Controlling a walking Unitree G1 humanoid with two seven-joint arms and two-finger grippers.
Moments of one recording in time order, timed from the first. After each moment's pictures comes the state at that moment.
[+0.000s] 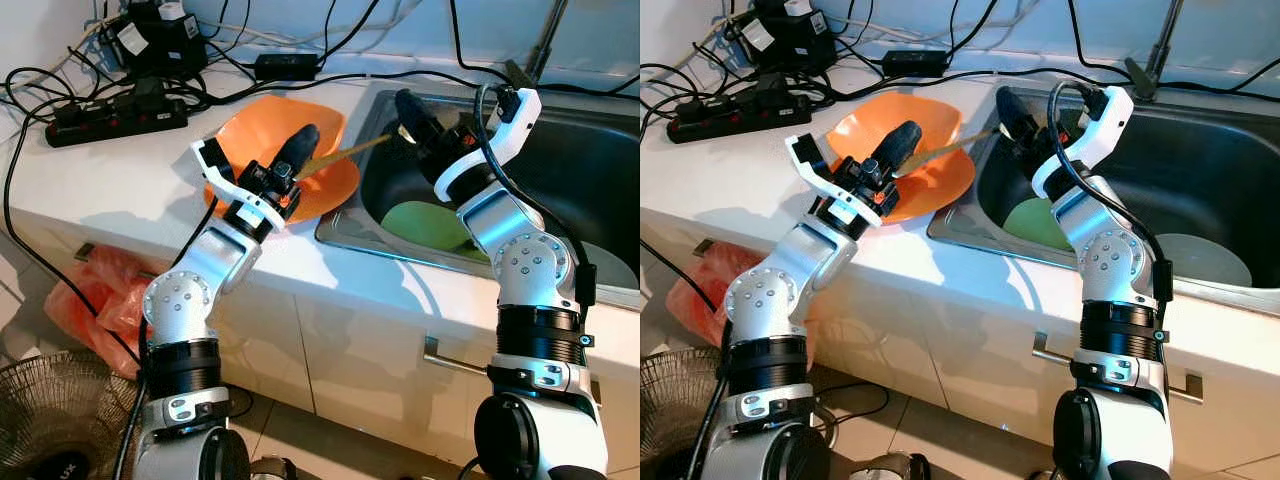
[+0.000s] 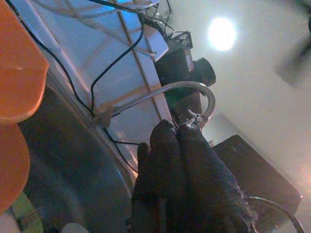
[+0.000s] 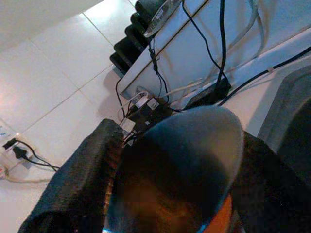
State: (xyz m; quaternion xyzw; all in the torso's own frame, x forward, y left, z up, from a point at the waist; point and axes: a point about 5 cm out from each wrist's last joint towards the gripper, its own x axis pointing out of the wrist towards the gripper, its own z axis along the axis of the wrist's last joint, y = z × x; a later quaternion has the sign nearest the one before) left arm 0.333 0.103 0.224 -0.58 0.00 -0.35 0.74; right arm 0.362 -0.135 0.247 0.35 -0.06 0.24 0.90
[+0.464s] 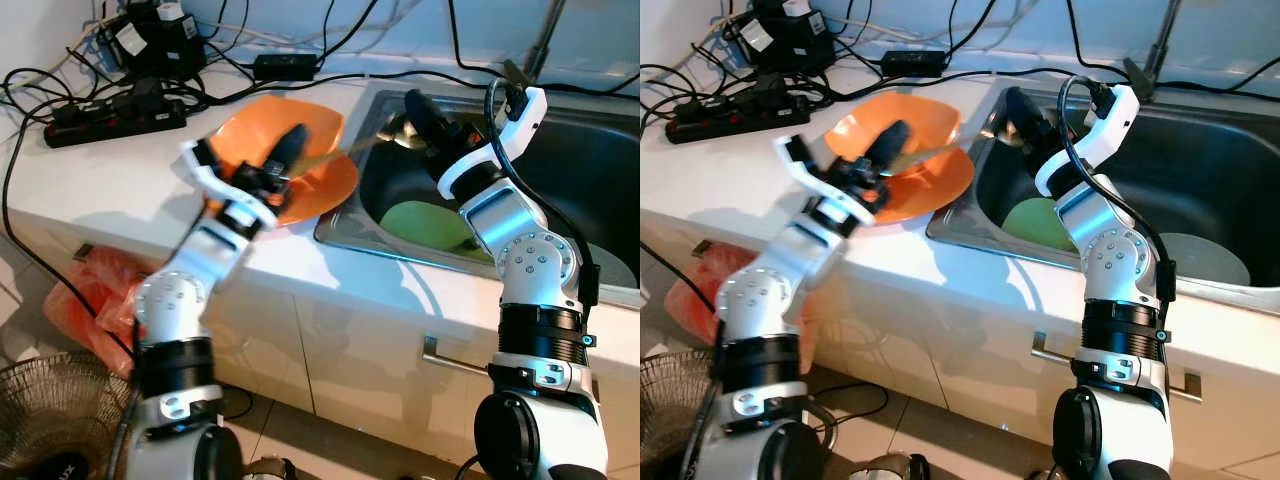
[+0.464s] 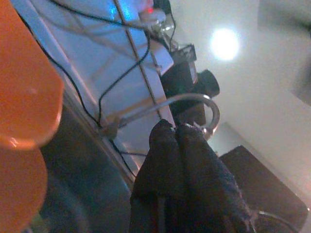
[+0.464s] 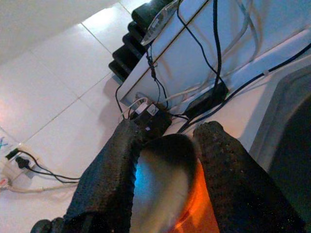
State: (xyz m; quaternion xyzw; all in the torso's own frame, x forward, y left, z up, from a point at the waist) left arm 0.339 0.121 0.222 -0.58 -0.01 -0.33 0.74; right arm 0.362 -0.138 0.249 0.37 -0.06 0.23 0.90
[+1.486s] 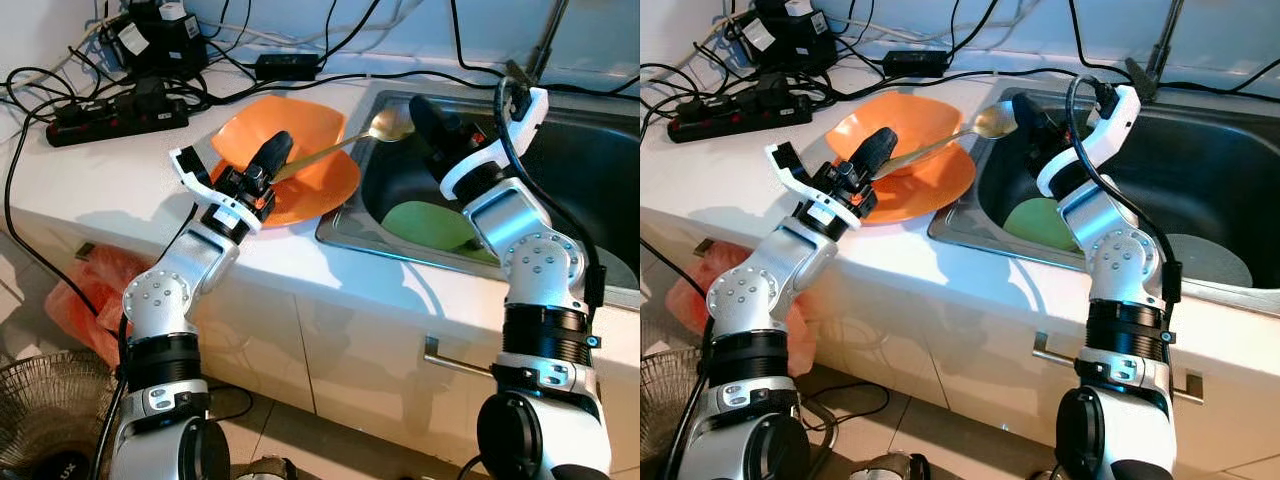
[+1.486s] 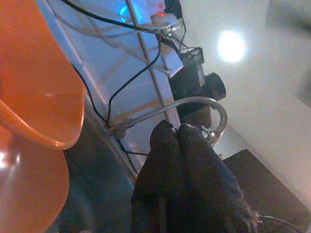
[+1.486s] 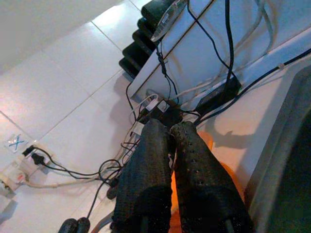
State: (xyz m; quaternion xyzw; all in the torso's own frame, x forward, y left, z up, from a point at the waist) left arm 0.342 0.128 0.213 -0.59 0.00 -0.33 0.74; right arm 0.359 -0.138 0.250 0.38 -0.06 0.25 0.89
